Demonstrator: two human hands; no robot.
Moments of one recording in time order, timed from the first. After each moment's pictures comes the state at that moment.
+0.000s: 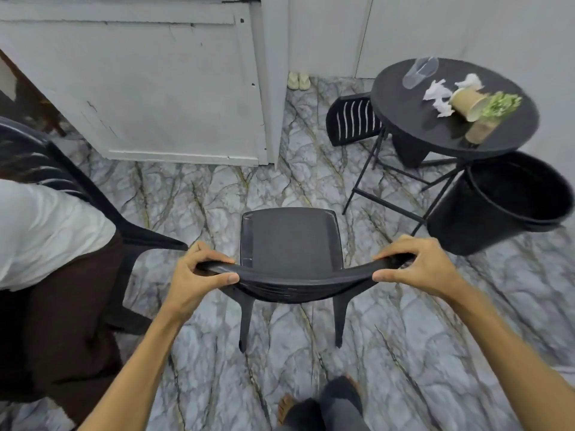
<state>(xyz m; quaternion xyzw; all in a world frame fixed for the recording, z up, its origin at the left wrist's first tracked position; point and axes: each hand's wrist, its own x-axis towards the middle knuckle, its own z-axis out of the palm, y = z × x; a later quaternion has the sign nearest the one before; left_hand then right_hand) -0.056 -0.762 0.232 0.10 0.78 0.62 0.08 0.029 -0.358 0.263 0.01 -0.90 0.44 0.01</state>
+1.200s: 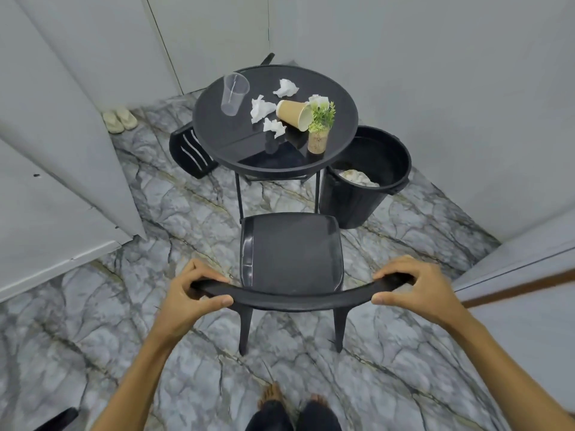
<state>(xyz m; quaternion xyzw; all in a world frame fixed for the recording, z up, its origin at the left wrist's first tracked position) -0.271 -0.450 0.208 0.35 0.69 0.56 0.29 0.038 -0.174 0.250 -0.29 -0.83 0.45 0.13</state>
